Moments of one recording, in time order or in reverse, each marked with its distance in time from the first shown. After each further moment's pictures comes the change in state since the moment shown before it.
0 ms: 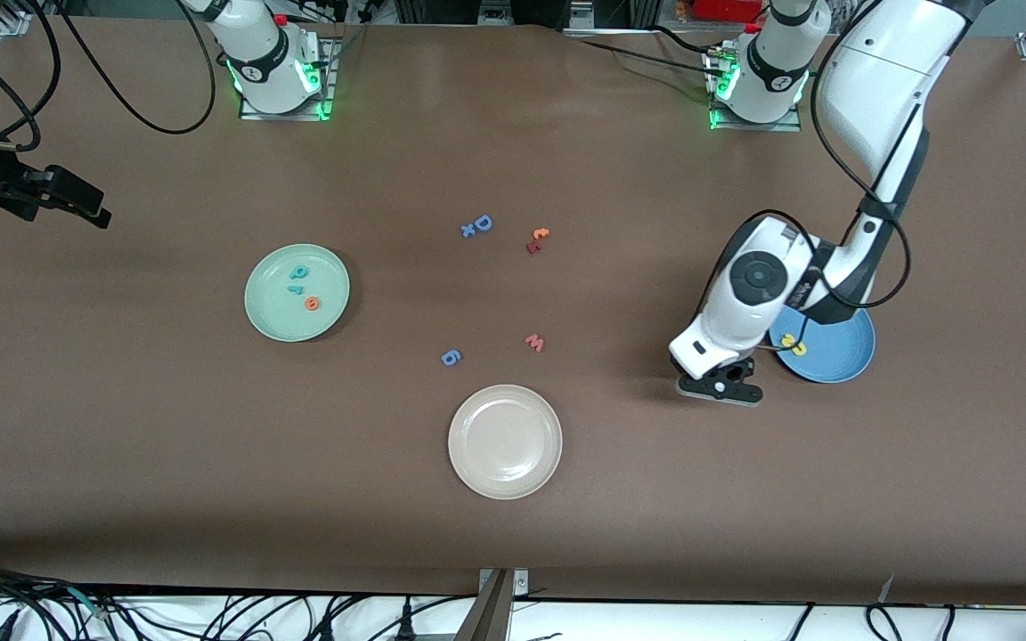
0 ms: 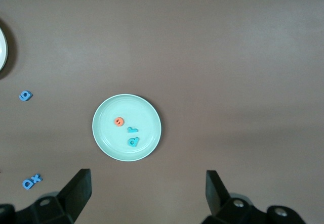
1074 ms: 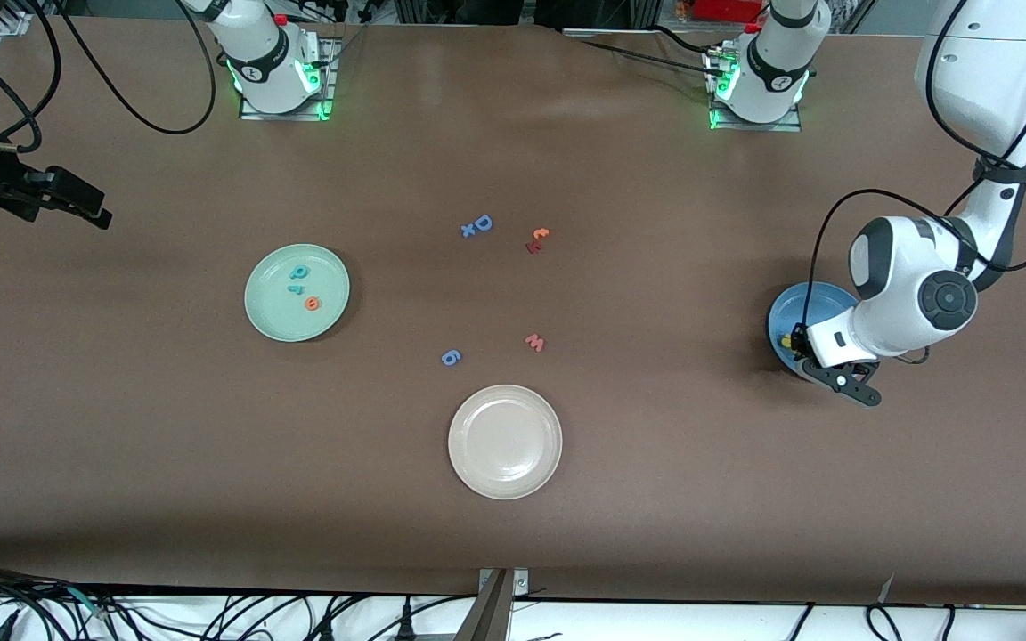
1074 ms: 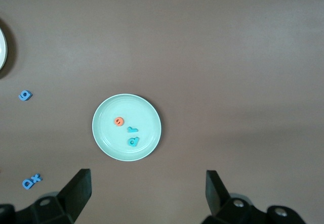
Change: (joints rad) left arm 0.147 -0.100 0.159 -0.102 -0.290 -0.122 0.785; right arm 0.000 0.002 0.000 0.000 0.000 0.000 0.000
